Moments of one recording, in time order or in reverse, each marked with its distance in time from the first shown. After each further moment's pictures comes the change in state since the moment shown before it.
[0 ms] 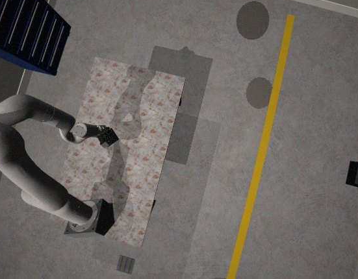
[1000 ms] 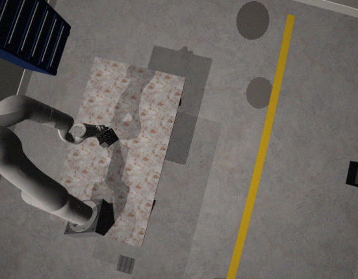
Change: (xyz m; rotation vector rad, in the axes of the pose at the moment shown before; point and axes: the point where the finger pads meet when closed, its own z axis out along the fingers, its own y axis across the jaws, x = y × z) arm 0.000 0.000 -0.010 0.000 0.000 0.000
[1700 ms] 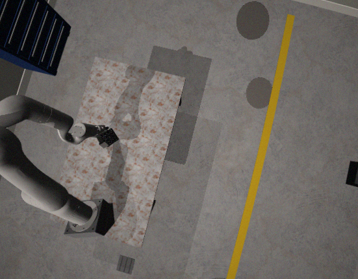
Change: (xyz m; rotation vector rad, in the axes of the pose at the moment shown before) arm 0.000 0.000 -0.002 0.000 0.000 0.000
